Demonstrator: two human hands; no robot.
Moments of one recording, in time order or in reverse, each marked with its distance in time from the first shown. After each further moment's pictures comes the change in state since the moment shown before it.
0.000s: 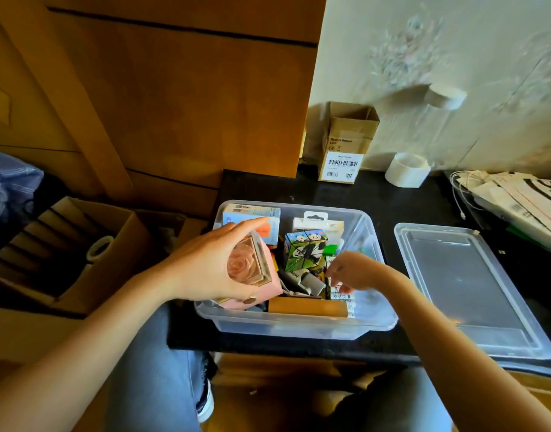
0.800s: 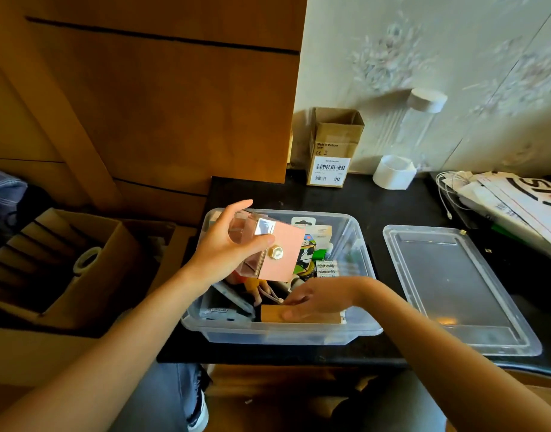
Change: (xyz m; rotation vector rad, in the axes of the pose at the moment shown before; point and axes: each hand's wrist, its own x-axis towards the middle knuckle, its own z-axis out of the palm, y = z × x) left_hand 0.046 0.016 0.029 -0.637 0.355 -0.197; right_hand -0.017 -0.022 0.015 -0.224 -0.403 -0.384
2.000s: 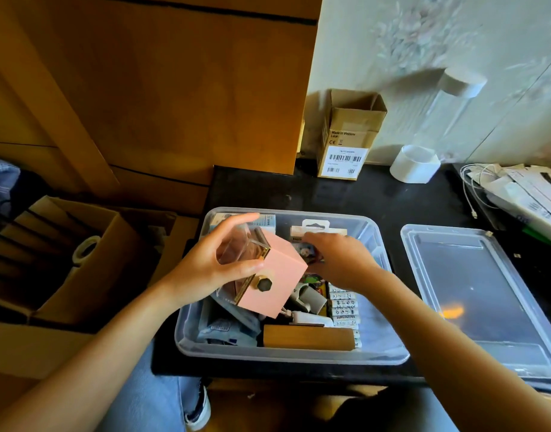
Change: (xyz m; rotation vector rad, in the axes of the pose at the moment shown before) left_hand 0.009 -0.019 -0.028 -0.067 -0.276 0.019; right_hand 0.031 0.023 -0.040 -0.326 0.749 0.136
